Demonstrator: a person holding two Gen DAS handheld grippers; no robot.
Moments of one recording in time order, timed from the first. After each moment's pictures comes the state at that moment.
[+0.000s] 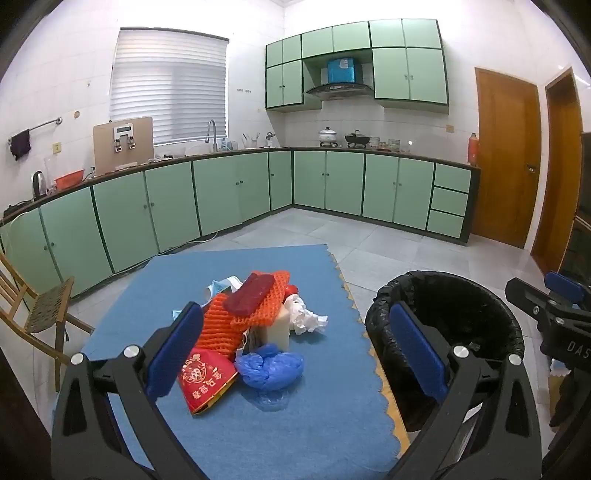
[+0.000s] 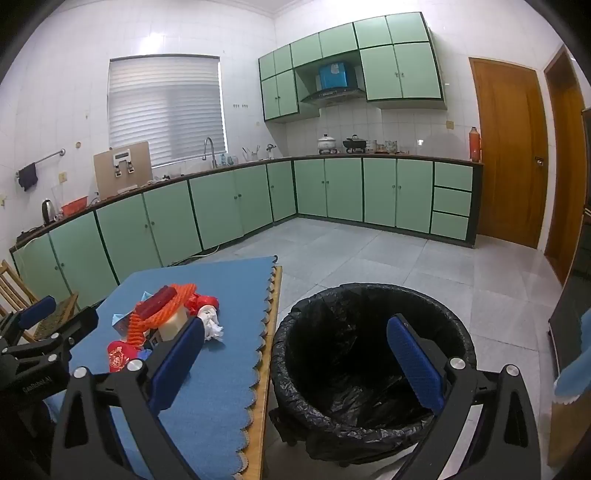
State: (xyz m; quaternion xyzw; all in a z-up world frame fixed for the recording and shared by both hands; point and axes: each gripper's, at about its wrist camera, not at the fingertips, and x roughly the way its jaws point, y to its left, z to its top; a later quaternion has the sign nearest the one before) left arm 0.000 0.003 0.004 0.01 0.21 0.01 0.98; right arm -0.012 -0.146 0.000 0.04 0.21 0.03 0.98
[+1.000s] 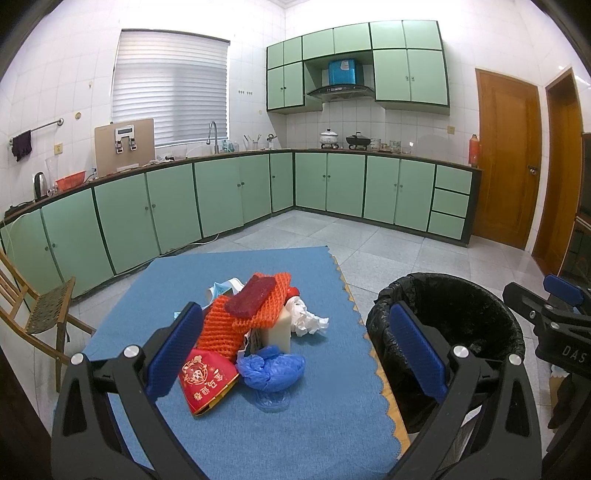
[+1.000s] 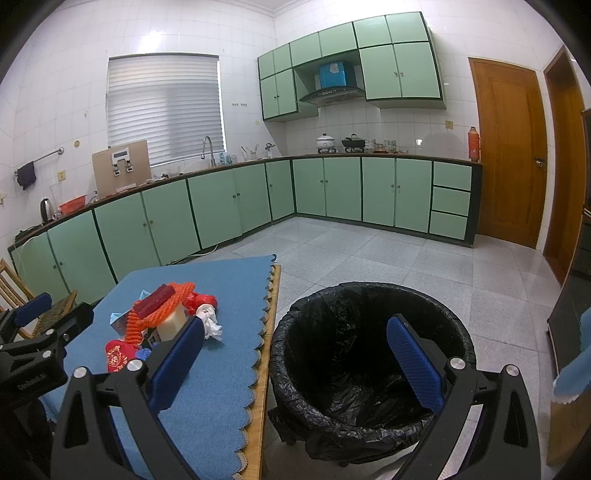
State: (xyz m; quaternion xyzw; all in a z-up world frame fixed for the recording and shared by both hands) left arm 0.000 0.004 0.005 0.01 0.21 0.01 0.98; right arm -0.007 -0.146 -0.005 0.04 0.21 0.03 0.98
